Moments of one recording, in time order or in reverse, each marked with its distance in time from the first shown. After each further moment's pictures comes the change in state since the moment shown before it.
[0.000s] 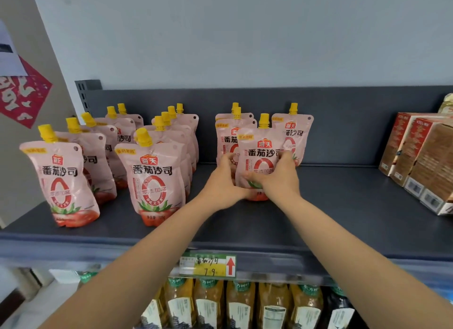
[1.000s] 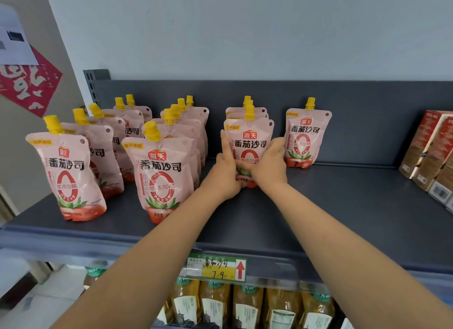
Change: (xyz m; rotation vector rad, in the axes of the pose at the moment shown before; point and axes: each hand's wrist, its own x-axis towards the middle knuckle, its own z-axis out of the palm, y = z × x) left_hand 0.041 -0.044 -0.010 0.340 0.139 0.047; right_hand 0.023 -0.017 0.044 -0.026 -0.019 -0.111
